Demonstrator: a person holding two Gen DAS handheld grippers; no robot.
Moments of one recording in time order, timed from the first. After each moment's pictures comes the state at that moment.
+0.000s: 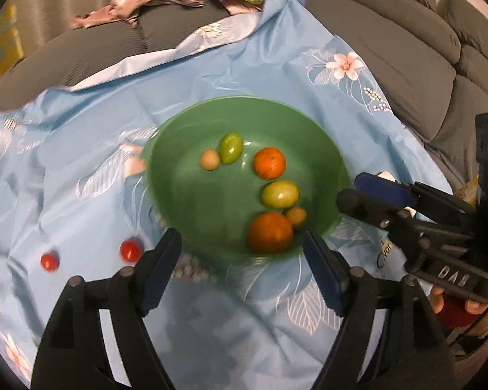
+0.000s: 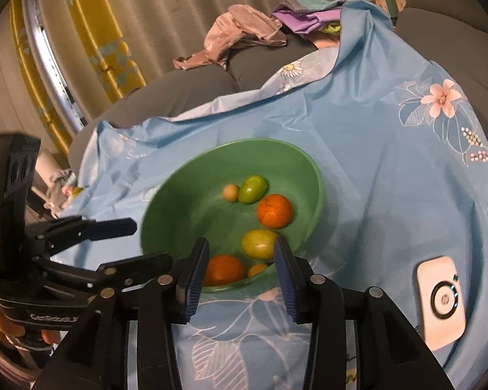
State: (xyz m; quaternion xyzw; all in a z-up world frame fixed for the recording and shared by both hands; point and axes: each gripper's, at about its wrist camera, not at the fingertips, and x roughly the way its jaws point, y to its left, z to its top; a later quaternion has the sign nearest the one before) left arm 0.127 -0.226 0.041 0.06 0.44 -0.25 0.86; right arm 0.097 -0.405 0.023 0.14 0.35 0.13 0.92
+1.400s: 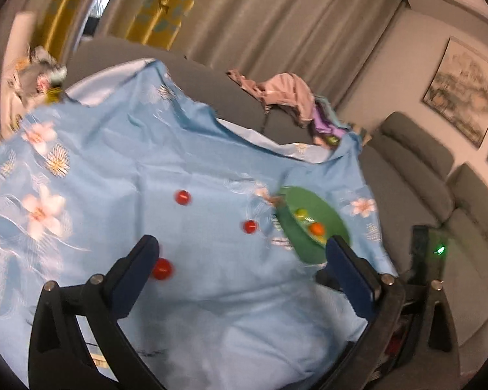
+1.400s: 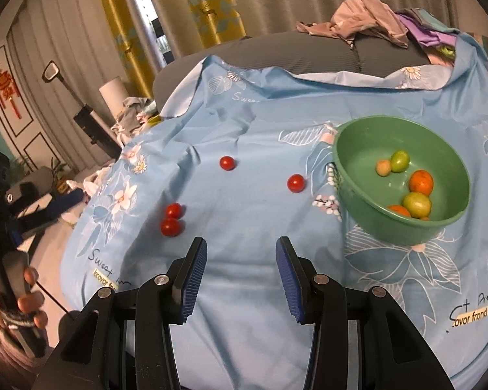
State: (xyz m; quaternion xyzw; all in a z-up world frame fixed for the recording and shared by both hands) left arm -0.040 0.008 0.078 -0.21 0.28 -0.13 0.93; right arm 0.031 -0.244 0.036 0.03 0.39 0.27 0.88
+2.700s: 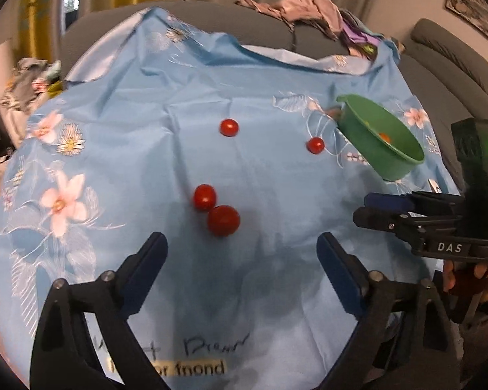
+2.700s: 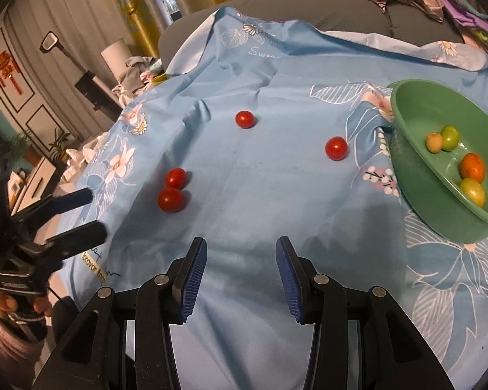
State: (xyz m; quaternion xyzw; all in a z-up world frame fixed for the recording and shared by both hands) left arm 0.003 0.005 -0.002 -0.06 0.42 -0.11 0.90; right arm 0.066 -0.200 -0.013 0.00 0.45 0.29 0.84
